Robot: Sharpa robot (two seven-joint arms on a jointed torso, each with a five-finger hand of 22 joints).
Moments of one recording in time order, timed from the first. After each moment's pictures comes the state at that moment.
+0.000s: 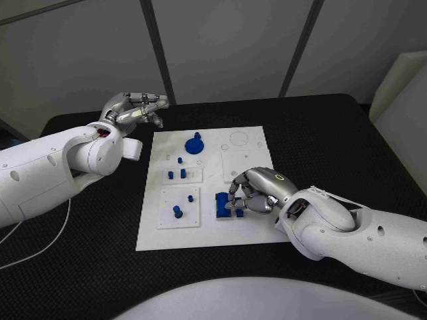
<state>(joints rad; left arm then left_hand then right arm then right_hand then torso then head) 1.10 -0.83 0.11 1.31 -0.15 -0.24 0.32 1.43 -0.16 0.46 0.07 0.14 0.97 0.21 0.13 0.07 0.95 0.14 0.27 0.07 1.20 0.04 0.92 0.31 0.19 1.09 0.14 0.61 0.91 0.85 -0.85 0.04 1.80 -1.62 -0.51 -0.24 1.50 0.03 -0.13 0.12 0.10 1.04 0.03 0.52 0.33 1.44 0.00 1.32 1.50 1.47 -0.08 1.56 1.31 0.07 1.40 0.03 1.36 1.31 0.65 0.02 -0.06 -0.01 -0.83</state>
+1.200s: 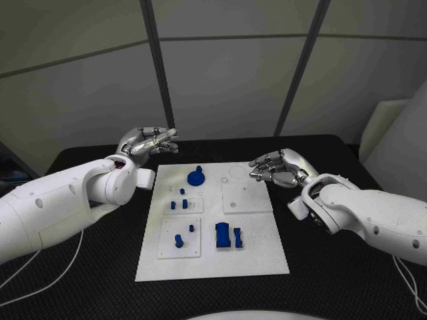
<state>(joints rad) 1.09 -0.75 0.07 1.26 -0.04 -0.26 0.36 1.36 -0.17 0.38 0.13 0.14 1.00 0.18 0.15 0.07 1.06 0.12 0.30 0.07 1.00 0.07 0.62 0.17 0.19 0.91 0.17 0.40 0.77 1.00 -0.82 0.06 1.44 -0.73 -0.44 0.25 1.61 0.04 -0.16 0.23 0.15 0.90 0.19 0.17 0.15 1.01 0.14 0.21 0.38 1.08 0.09 0.25 0.45 0.18 0.85 0.19 0.36 0.47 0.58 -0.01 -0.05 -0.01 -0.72</state>
